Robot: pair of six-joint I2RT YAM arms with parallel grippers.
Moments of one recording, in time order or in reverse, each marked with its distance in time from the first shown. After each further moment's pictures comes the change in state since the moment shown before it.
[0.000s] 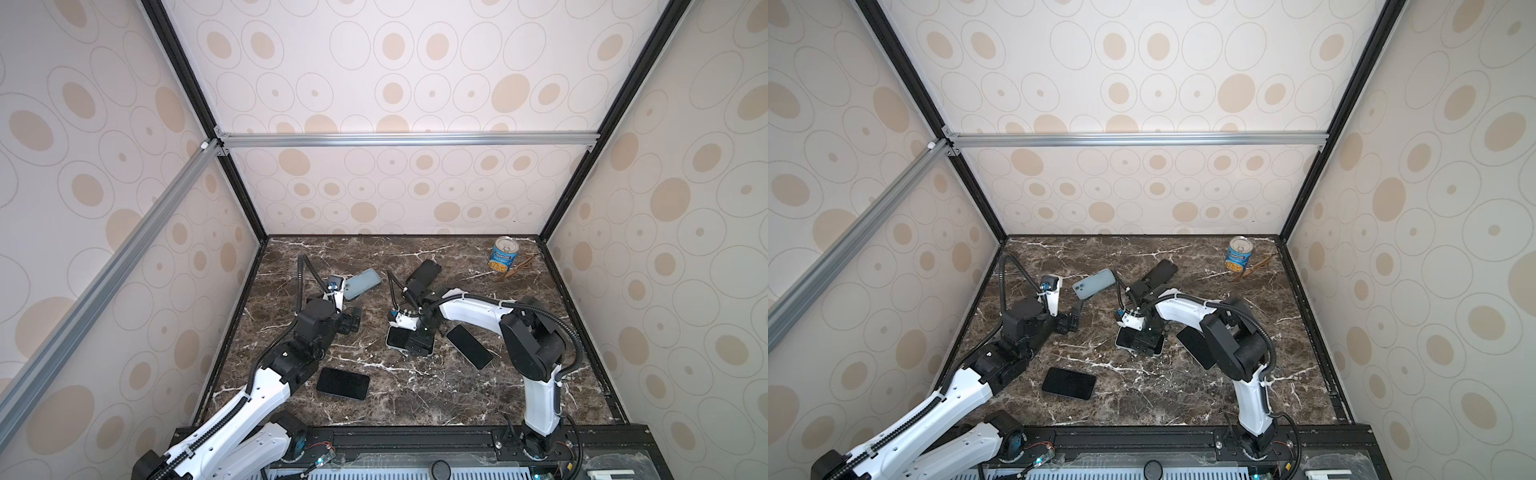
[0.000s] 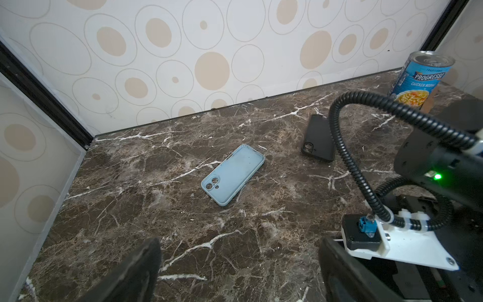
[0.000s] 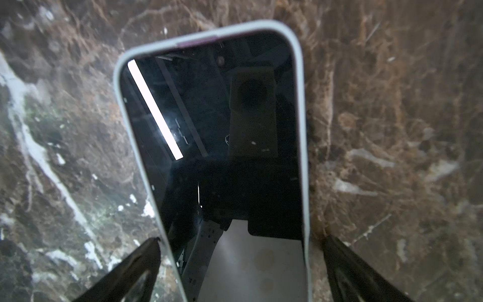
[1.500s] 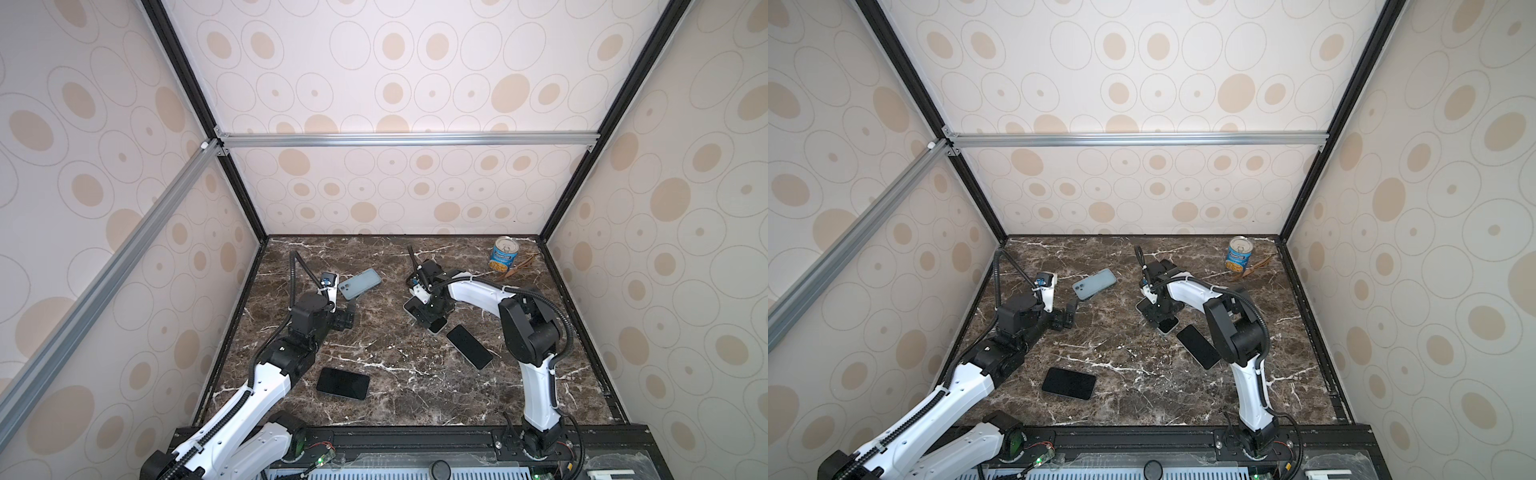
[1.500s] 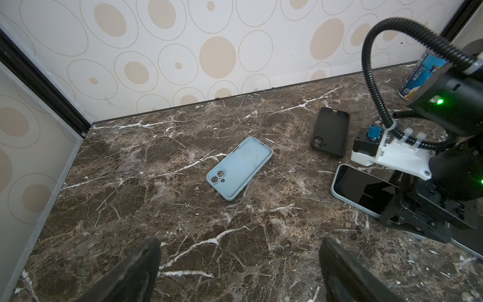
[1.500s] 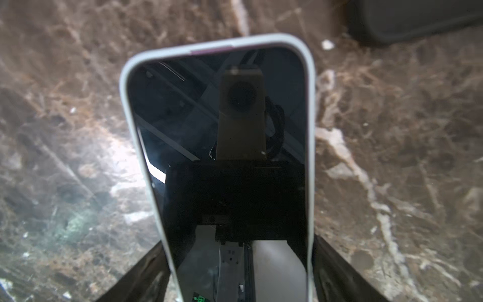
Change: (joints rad) left arm 0.121 0.029 0.000 0.004 0.116 0.005; right arm -0.180 0.104 0.144 0.004 0.107 0.360
